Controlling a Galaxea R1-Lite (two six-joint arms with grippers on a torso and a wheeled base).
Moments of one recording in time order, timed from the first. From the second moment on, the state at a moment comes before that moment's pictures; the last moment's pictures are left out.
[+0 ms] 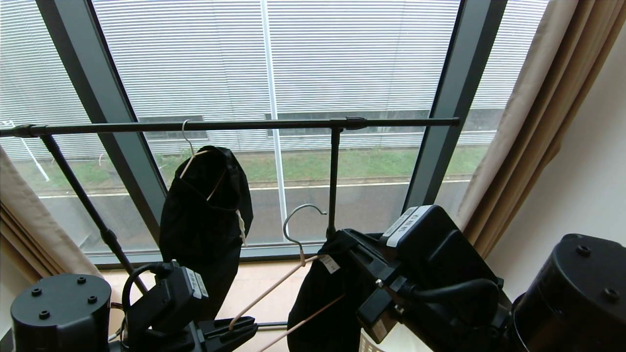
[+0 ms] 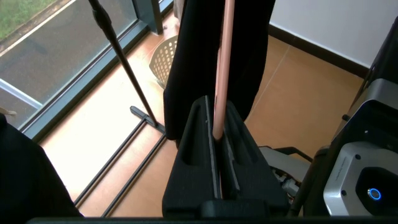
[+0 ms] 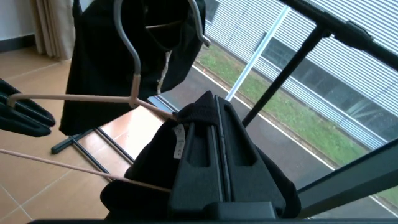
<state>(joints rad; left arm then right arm) -0.63 1.45 -0.17 -0.83 -0.27 0.16 1.12 1.64 -0.60 -0.97 -0.49 -0.28</state>
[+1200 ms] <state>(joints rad) -0.64 1.44 -0.16 -0.86 -0.27 0.16 1.16 1.66 -0.60 -1.03 -0.57 -0.28</state>
